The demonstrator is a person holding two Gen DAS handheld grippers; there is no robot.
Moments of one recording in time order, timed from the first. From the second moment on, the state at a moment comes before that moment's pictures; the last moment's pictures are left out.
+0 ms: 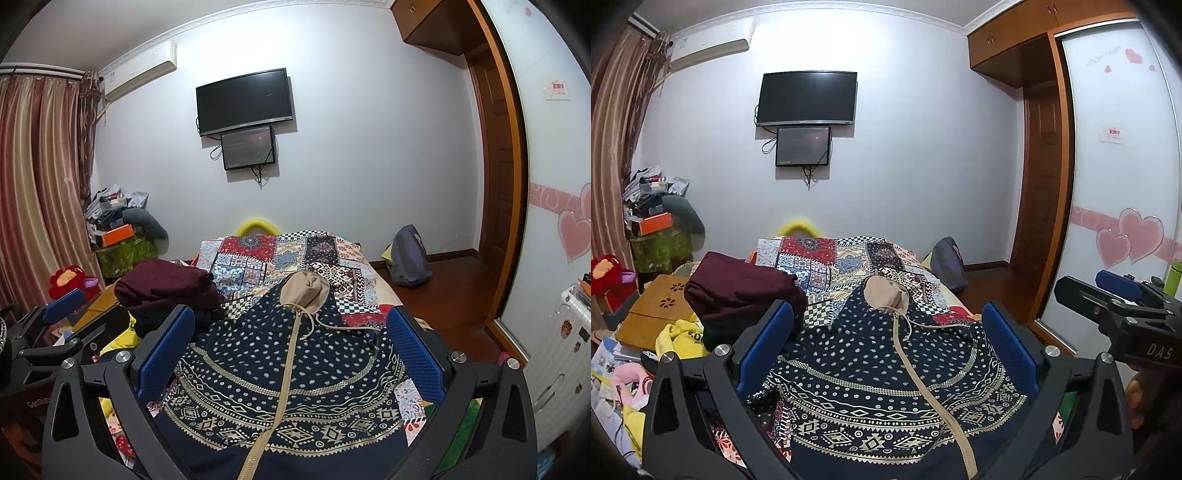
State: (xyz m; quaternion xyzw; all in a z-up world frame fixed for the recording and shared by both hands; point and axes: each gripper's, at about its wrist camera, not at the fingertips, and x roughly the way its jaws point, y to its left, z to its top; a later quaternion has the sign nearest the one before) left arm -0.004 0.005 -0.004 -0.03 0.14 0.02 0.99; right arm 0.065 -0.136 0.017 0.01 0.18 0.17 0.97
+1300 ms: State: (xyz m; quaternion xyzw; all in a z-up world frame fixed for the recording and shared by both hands) left arm 0.000 0.009 -0.003 -0.03 0.14 0.02 0.99; right arm 0.066 -0.131 0.020 0.01 0.18 0.18 0.97
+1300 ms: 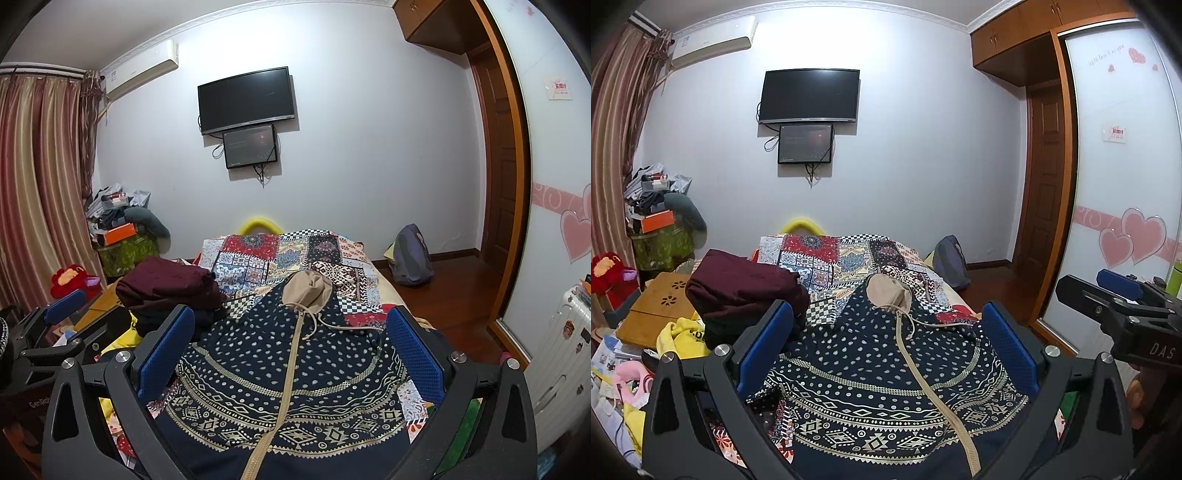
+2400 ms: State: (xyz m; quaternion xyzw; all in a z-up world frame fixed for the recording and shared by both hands) left arm 0.072 0.235 -0.078 -0.14 0.26 0.18 0.94; right arm 0.213 -0.091 -0.035 0.01 0.28 0.15 0.95
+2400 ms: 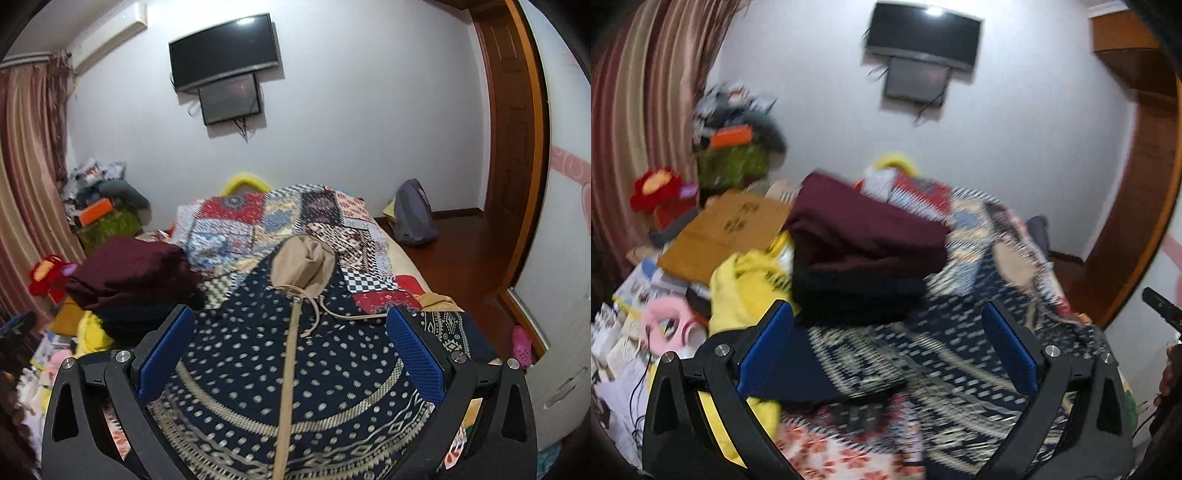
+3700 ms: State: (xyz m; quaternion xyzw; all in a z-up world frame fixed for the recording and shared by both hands) left arm 0.032 0.414 -0.237 -0.29 0.36 0.37 0.81; right arm 0.288 -0.073 -0.133 0.01 0.47 0.15 0.87
